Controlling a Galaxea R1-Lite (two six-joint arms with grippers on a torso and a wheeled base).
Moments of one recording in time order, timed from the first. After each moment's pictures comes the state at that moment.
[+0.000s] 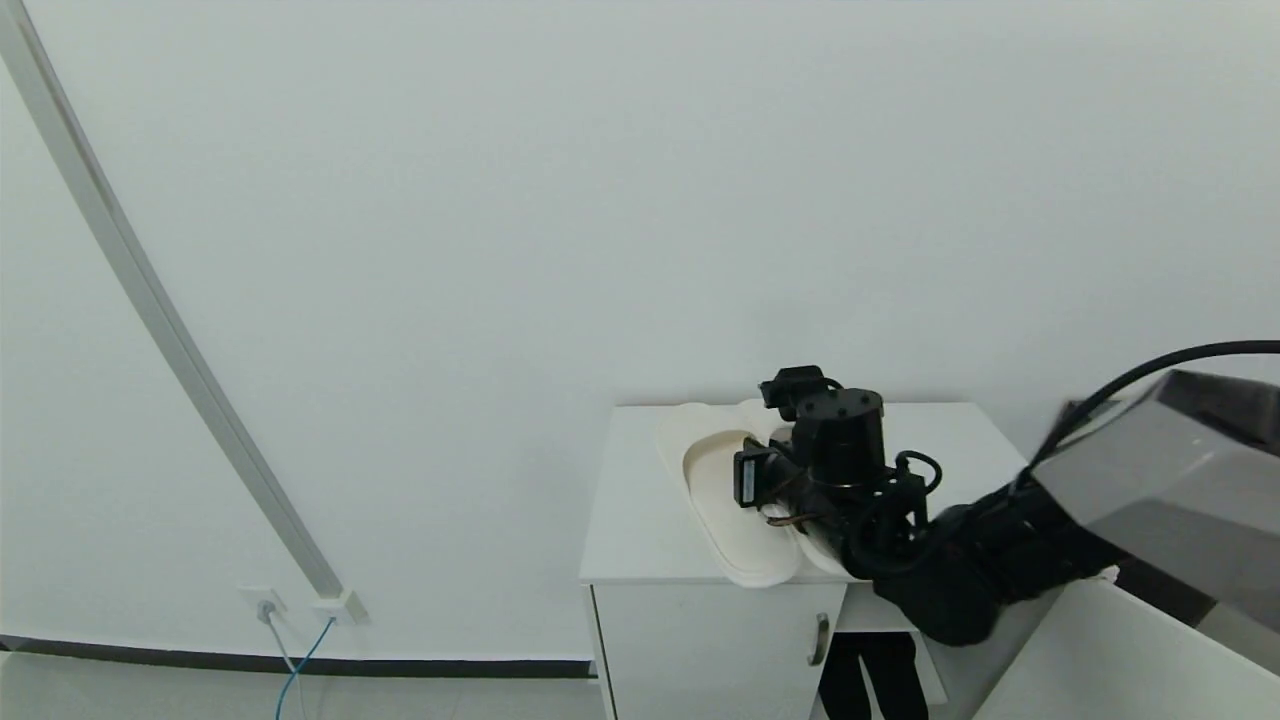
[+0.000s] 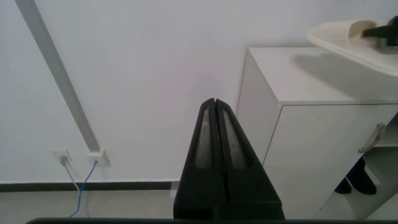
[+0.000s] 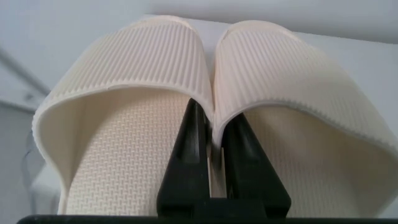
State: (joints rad) left arm 0.00 0.00 0.00 0.00 0.02 0.00; right arm 0.71 2.12 -1.04 -0.85 -0.36 0.18
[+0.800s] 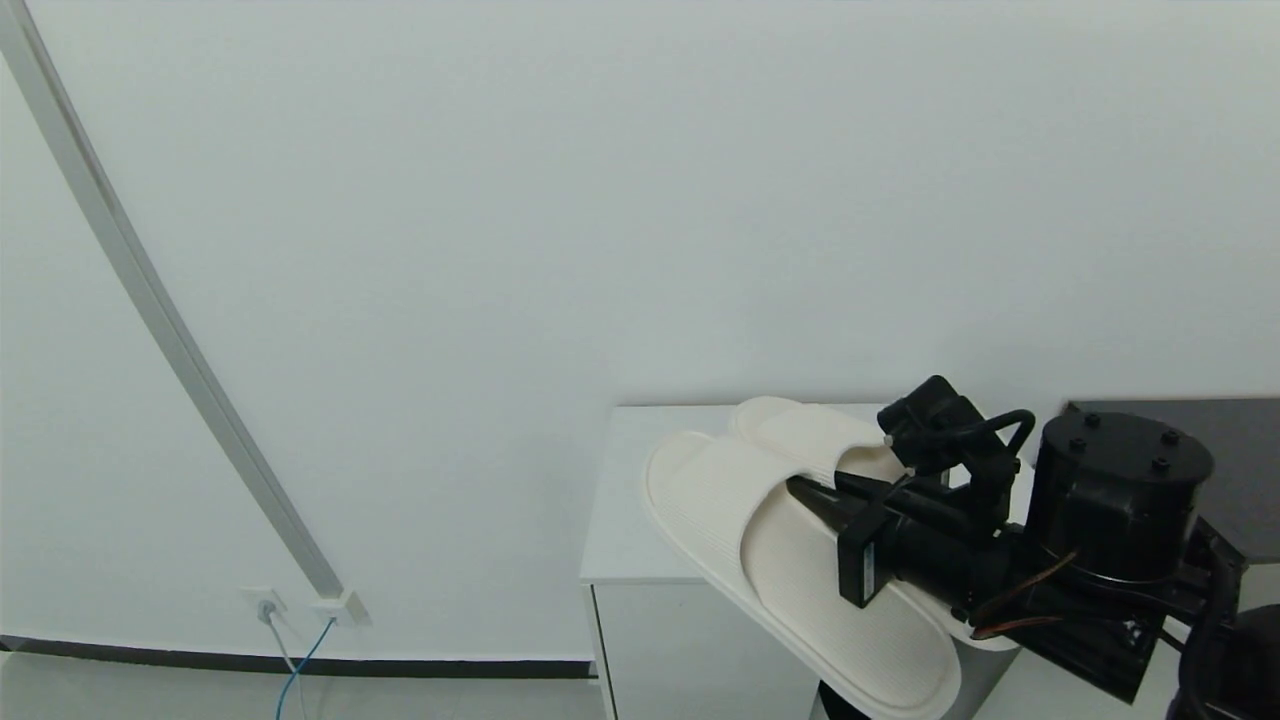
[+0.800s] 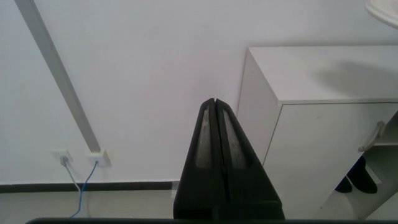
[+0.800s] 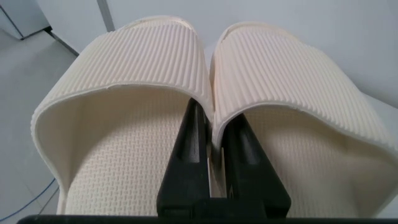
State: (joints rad) left arm 0.00 0.00 0.00 0.00 0.02 0.00; right arm 0.76 1.68 -0.55 -1.02 -0.06 -0.05
